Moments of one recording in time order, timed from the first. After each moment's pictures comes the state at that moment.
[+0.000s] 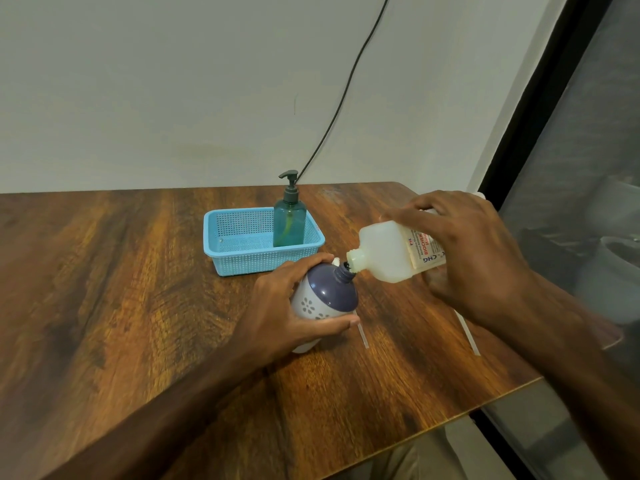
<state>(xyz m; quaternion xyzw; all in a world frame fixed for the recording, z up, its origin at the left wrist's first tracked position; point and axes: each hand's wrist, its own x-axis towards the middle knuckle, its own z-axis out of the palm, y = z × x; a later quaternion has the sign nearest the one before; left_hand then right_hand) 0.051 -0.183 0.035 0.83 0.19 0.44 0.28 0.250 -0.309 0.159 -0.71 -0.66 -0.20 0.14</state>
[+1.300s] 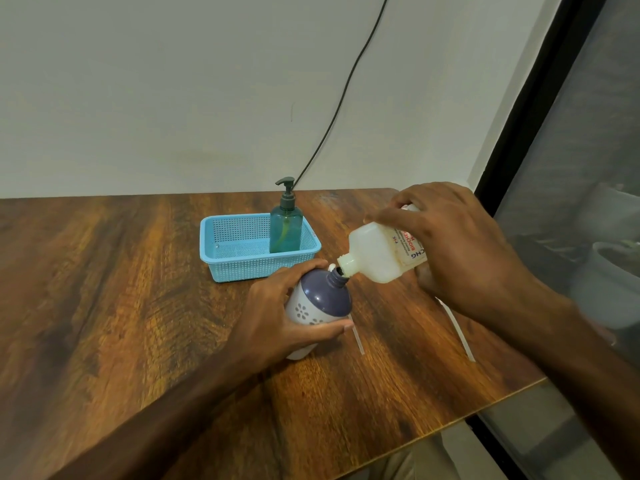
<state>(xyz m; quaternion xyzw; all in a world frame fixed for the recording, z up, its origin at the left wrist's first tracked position) 0.050 -0.180 0.032 0.82 0.20 0.44 0.29 0.232 -0.305 0.180 -0.72 -0.67 -0.18 0.04</state>
